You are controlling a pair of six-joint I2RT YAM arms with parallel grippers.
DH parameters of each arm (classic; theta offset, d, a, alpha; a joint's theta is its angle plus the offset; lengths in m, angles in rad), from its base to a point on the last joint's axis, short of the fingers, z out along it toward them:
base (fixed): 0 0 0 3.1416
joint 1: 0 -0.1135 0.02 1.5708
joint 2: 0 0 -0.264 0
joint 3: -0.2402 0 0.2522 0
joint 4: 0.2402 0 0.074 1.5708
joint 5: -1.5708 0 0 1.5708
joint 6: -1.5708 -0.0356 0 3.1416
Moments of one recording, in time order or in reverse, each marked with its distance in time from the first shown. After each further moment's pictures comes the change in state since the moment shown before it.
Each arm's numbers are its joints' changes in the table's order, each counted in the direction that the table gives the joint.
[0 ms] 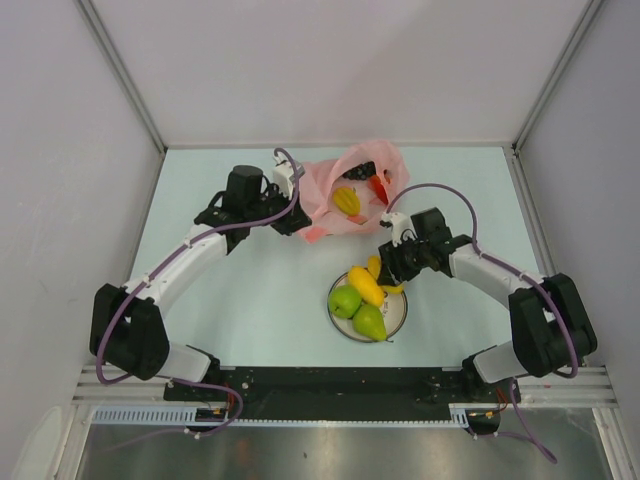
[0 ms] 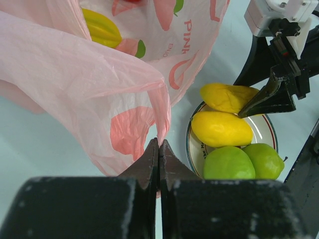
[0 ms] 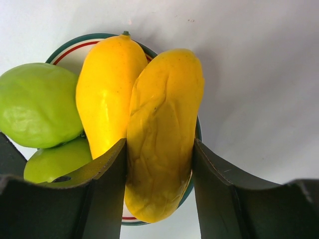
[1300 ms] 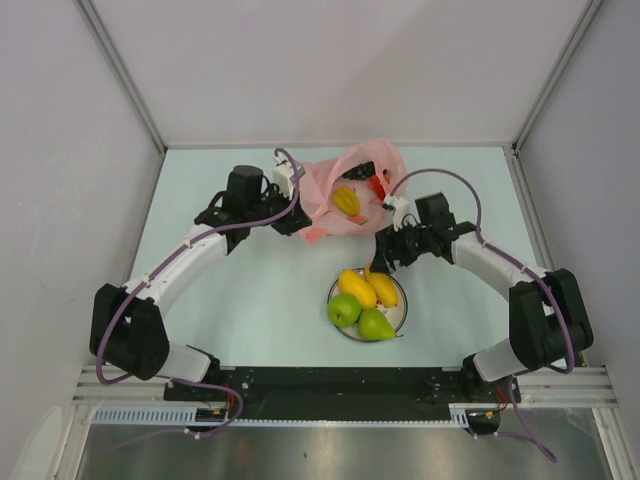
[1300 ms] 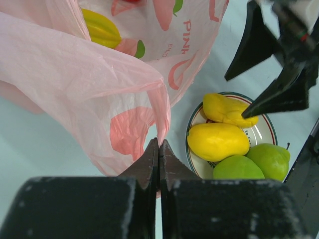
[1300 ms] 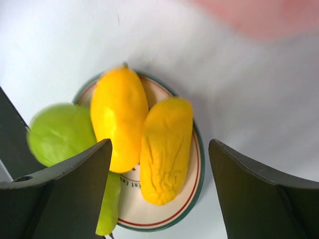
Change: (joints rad) left arm 0.002 0.000 0.000 0.000 0.000 -0.001; right arm 0.029 0.037 -0.072 -0.001 0.110 -0.027
